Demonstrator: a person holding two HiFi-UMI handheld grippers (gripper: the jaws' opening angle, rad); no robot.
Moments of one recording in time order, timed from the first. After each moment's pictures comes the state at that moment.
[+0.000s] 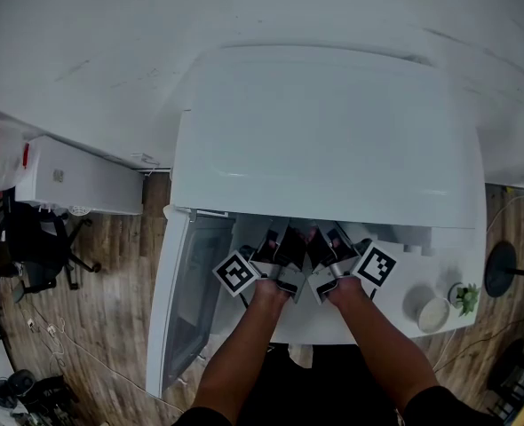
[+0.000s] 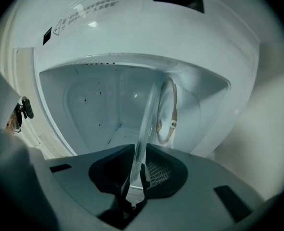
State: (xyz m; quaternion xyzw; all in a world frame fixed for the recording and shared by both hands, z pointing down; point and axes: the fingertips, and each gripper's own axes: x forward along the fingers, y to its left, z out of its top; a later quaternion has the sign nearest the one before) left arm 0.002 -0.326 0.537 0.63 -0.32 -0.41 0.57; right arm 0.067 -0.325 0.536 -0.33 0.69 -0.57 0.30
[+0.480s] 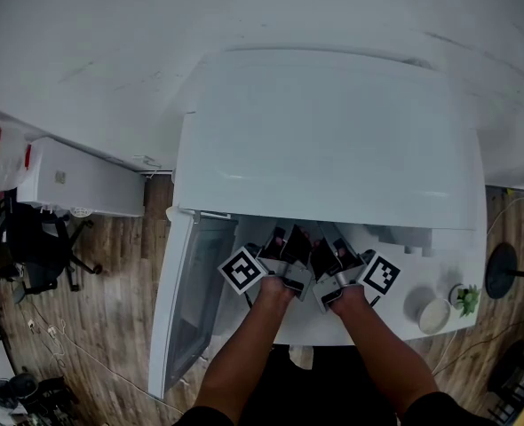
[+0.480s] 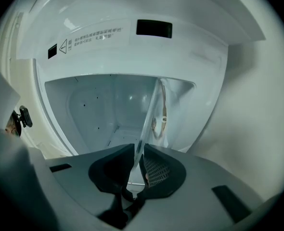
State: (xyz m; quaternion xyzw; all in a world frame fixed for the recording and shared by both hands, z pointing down) left arm 0.009 -0.337 0.538 0.64 -0.34 -0.39 0.57; right arm 0.074 -0.312 0.546 -0.34 0.66 -0.59 0.31
